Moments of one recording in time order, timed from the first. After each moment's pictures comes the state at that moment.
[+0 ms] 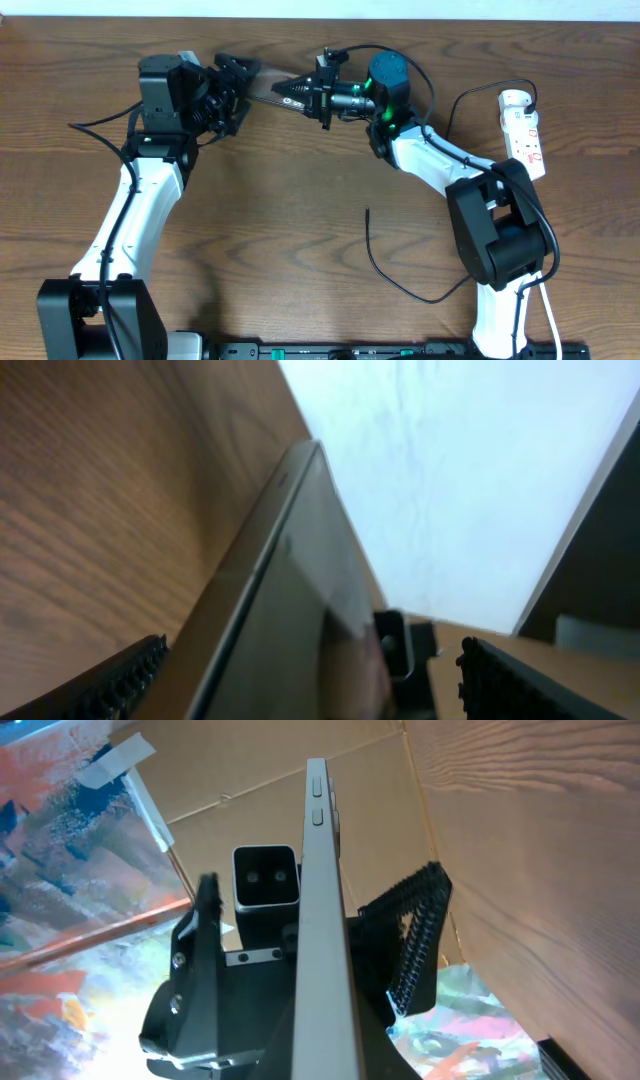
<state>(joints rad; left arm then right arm) -0.02 1.56 1.10 -0.05 0.53 -1.24 0.45 2.10 1.37 0.76 -0.99 1.89</state>
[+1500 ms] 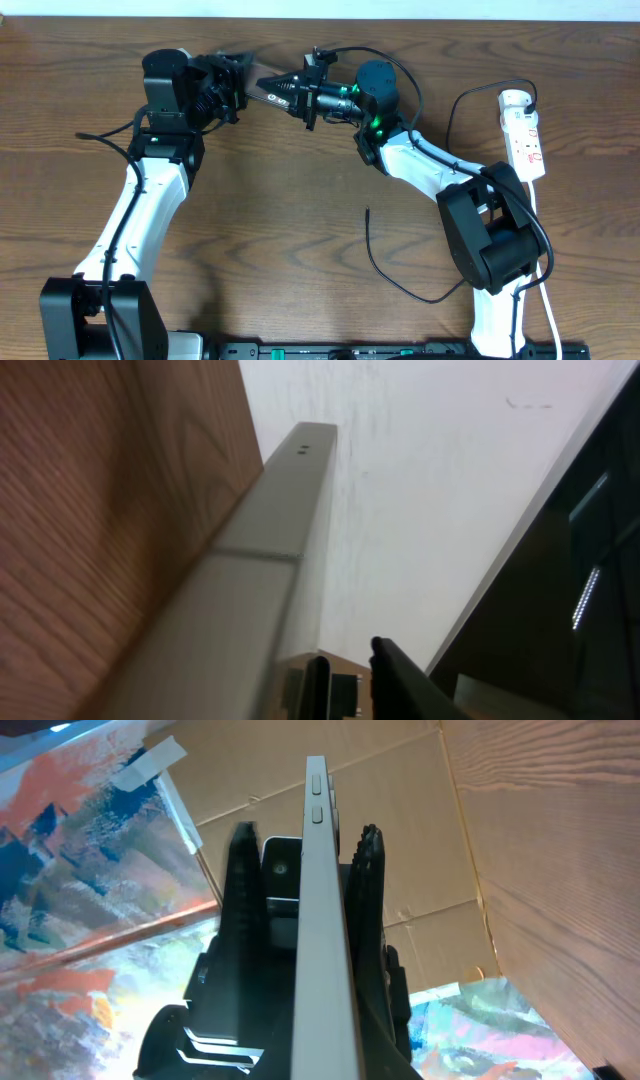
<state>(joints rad) -0.05 1.56 1.10 0.08 0.44 -1.55 0.51 2.10 1.37 0.86 -0.89 1.98</state>
